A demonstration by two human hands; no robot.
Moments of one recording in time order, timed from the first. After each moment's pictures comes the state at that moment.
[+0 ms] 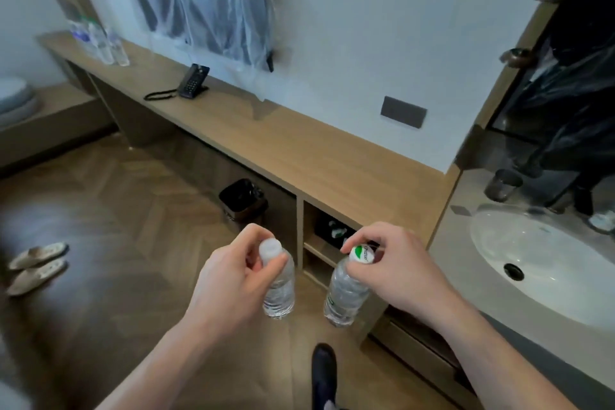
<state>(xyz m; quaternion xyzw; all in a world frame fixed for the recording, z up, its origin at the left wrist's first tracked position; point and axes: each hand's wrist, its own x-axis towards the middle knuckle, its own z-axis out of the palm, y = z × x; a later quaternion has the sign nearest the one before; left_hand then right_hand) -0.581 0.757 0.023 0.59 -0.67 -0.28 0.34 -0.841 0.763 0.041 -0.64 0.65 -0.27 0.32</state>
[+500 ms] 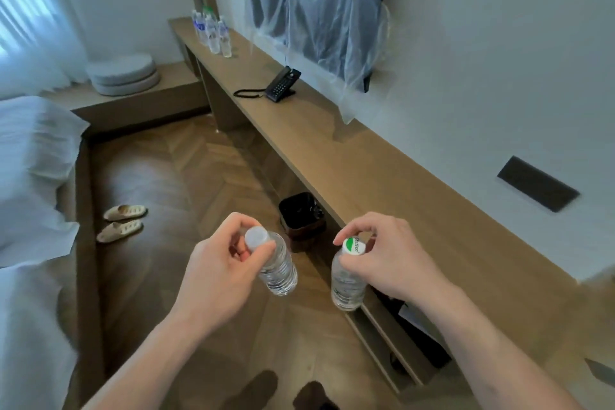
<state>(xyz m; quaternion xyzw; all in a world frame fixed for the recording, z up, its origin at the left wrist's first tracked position) -0.521 0.576 0.041 0.70 -0.52 -0.22 0.43 -0.763 0.480 0.051 -0.76 0.51 -0.20 0.34</state>
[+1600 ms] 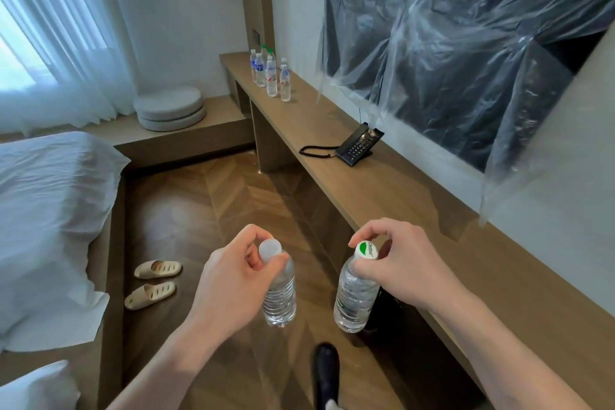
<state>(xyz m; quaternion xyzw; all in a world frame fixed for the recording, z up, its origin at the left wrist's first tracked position) -0.136 0.297 0.044 0.75 -0.49 -0.17 0.41 -0.378 0.182 0.066 -0.80 0.46 -0.20 0.33</state>
